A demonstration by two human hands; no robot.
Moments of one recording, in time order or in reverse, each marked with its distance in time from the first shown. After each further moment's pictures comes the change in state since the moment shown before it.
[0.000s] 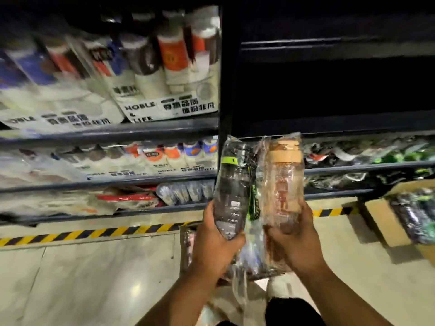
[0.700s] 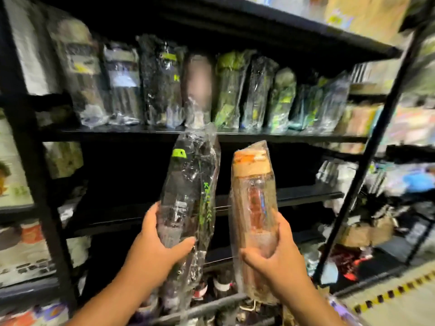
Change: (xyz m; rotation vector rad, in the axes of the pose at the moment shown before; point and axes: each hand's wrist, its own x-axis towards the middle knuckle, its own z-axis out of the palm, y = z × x) left_hand -0.093 0.397 0.156 -0.051 0.039 0.613; right_hand -0.017 -0.171 -0.428 -0.010 0.222 -0.516
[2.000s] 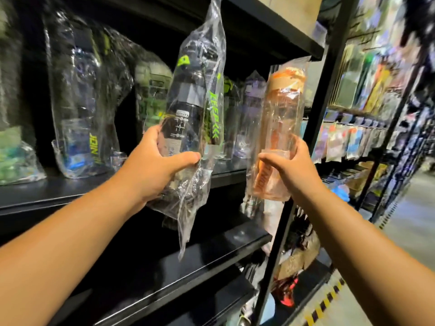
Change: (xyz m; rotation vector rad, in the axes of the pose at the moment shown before) left_hand 0.383 0.198 0.353 -0.345 -0.267 0.322; right_hand 0.448 0.068 -0.343 -0.018 0.437 -0.071
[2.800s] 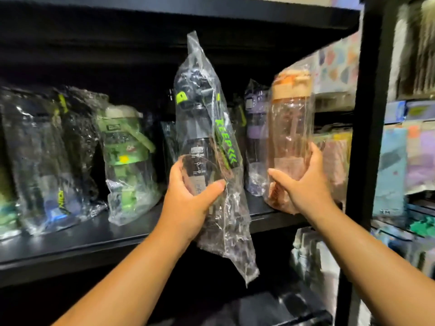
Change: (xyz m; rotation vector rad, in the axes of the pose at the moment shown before) left_hand 0.090 -0.049 0.150 0.195 0.363 0.125; right_hand 0.159 0.091 -0.001 0.145 -0.144 -0.203
